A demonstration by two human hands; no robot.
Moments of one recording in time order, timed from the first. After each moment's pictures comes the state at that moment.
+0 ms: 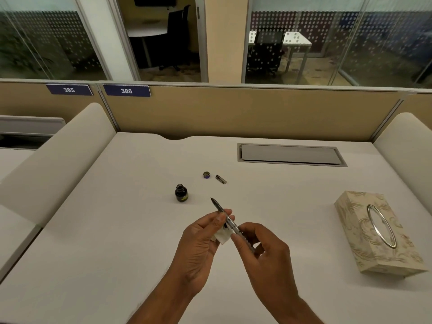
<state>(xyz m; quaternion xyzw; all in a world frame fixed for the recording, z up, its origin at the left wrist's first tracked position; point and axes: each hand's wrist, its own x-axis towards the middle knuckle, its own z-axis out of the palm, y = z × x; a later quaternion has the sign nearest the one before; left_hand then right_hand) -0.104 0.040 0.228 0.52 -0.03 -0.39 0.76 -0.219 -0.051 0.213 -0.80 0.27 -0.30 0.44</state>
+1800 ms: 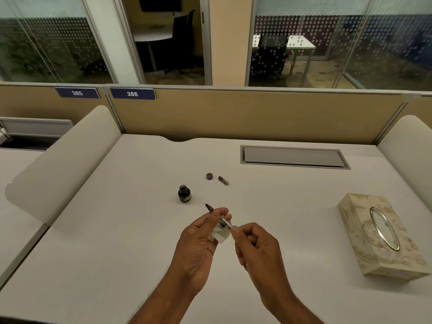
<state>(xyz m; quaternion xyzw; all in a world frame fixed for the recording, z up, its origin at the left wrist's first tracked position) -0.107 0.042 0.231 0.50 0.00 -0.36 0.79 -0.209 -0.046 0.220 -0.65 0.30 -0.22 0.66</state>
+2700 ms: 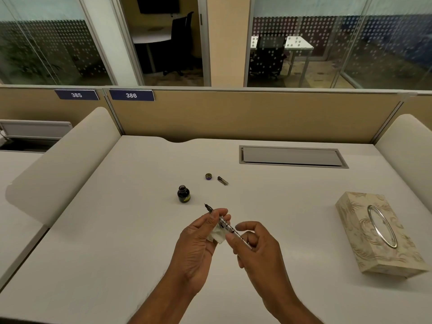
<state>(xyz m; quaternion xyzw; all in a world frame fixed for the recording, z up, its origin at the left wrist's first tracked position) -0.110 0.047 0.231 0.50 -0.01 -0.37 0.78 -0.218 -0.045 0.225 -0.67 0.30 -0.21 0.65</state>
